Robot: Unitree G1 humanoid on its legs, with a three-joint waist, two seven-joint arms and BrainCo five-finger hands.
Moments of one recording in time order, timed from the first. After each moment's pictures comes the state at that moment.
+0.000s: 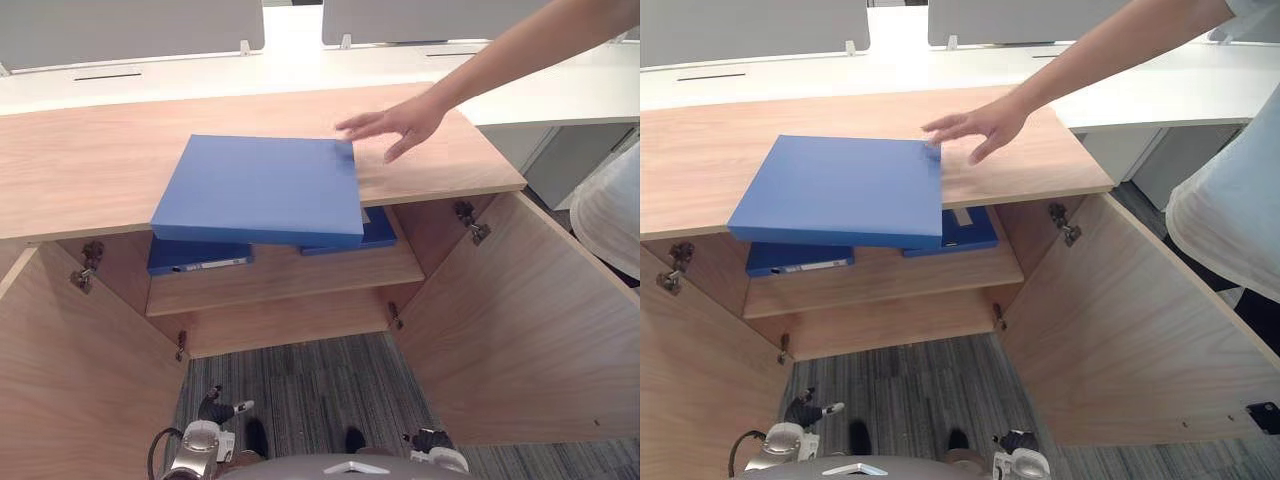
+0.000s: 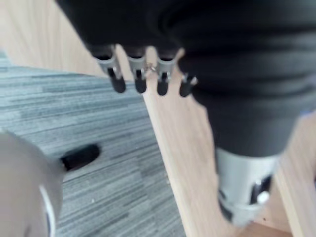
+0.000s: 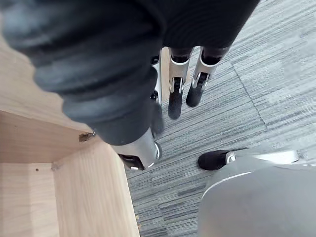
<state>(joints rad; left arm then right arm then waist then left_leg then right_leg) 0.02 0.07 0.01 1.04 0.12 -0.06 0.16 0.07 -0.06 -0.30 1.02 -0.06 -0.03 -0.16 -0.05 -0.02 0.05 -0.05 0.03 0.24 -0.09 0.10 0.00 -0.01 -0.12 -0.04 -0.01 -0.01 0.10</state>
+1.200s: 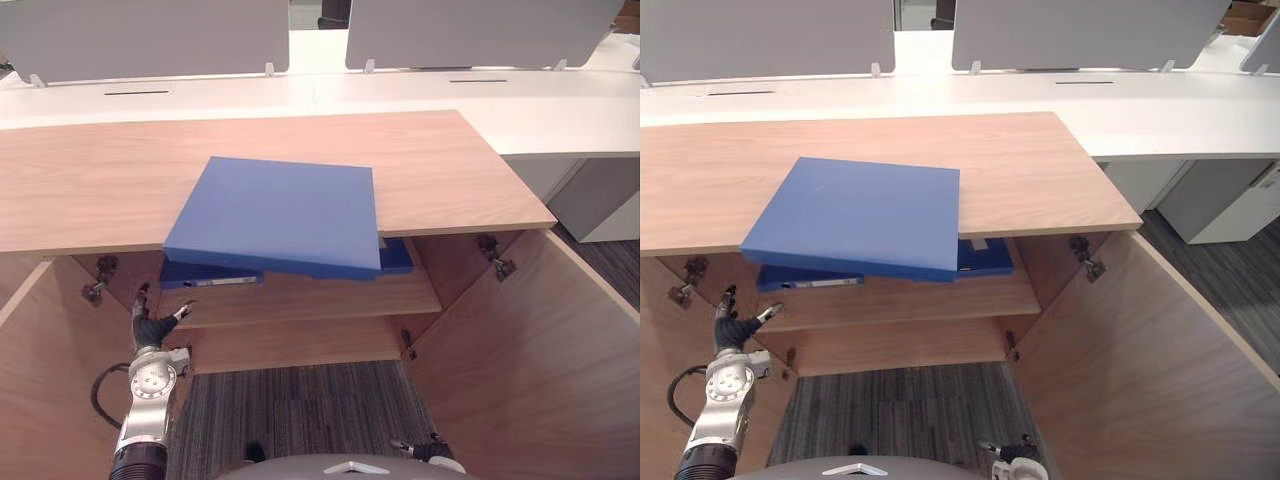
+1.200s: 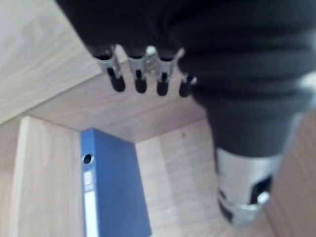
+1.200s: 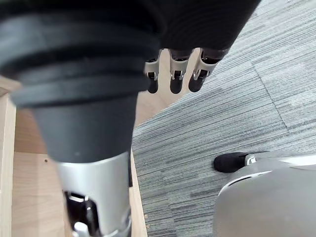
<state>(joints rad) 0.06 0.17 0.19 0.34 0.08 -0.11 0.33 0.07 -0.05 -0.28 1.05 -0.09 -0.04 -0.22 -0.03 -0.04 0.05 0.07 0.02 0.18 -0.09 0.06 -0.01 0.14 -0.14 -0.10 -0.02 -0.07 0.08</state>
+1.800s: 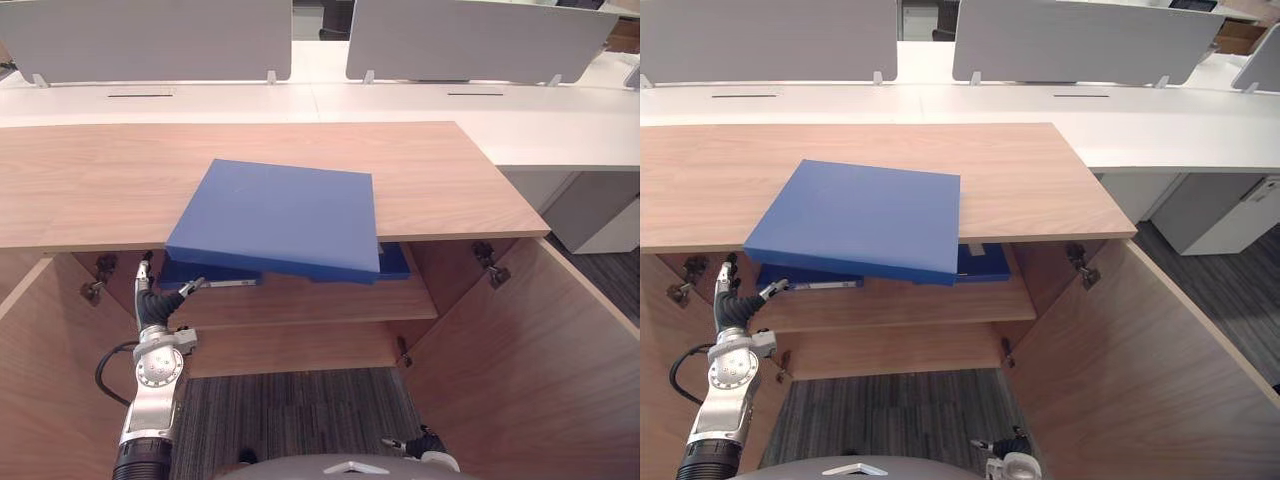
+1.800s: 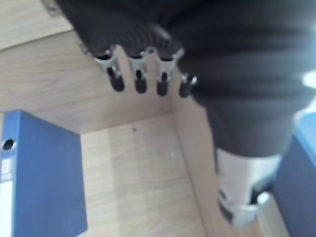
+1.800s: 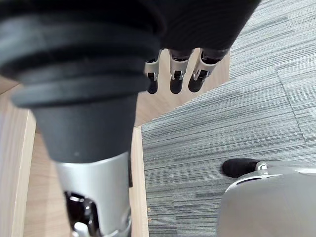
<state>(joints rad) 0.08 0.14 0.13 0.14 0.09 -0.14 0.33 0.07 -0.05 -0.21 1.04 -0.12 -0.03 -0.22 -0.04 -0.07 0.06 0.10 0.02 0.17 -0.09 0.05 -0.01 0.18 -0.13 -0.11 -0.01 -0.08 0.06</state>
